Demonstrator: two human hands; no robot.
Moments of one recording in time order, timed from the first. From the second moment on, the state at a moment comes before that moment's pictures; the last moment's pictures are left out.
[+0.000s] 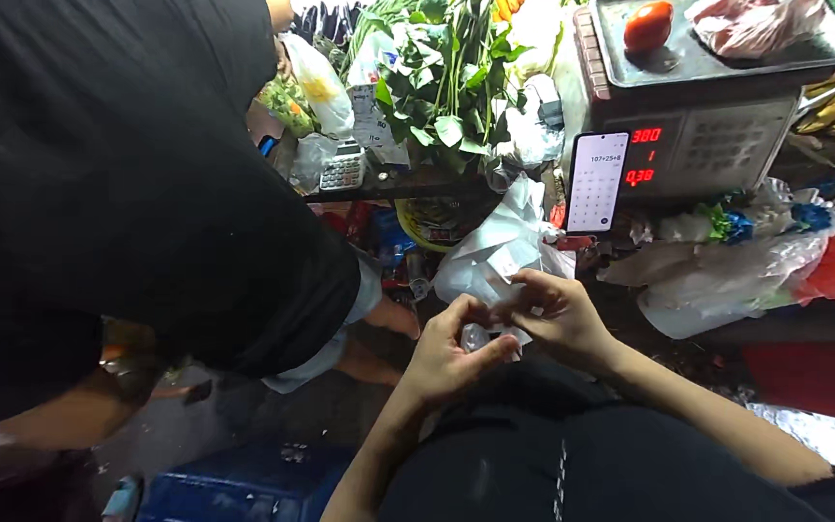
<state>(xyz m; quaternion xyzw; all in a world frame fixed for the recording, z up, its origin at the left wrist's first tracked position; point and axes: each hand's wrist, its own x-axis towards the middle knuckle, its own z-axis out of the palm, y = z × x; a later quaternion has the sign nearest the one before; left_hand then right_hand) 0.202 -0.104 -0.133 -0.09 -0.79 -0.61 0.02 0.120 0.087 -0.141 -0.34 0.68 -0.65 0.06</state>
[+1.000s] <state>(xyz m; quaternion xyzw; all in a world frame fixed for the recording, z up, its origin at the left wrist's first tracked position) 0.164 -0.132 -0.154 -0.01 -0.42 -0.90 0.12 0.017 0.090 -0.146 -0.27 0.76 -0.59 0.03</state>
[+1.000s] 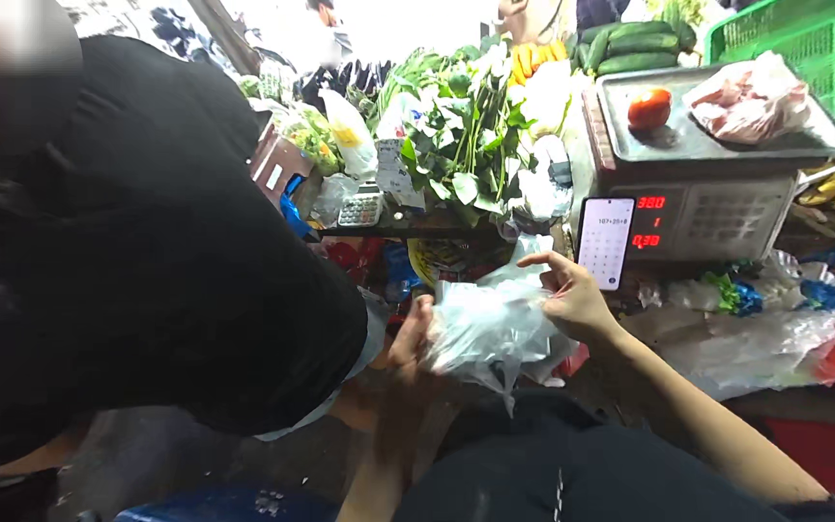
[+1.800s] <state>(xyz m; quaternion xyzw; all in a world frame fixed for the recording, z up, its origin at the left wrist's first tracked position) 0.254 -0.158 -0.193 0.33 -0.89 -0.32 0.10 -0.238 -0.002 0.057 -0.46 0.87 -0.07 -0.16</state>
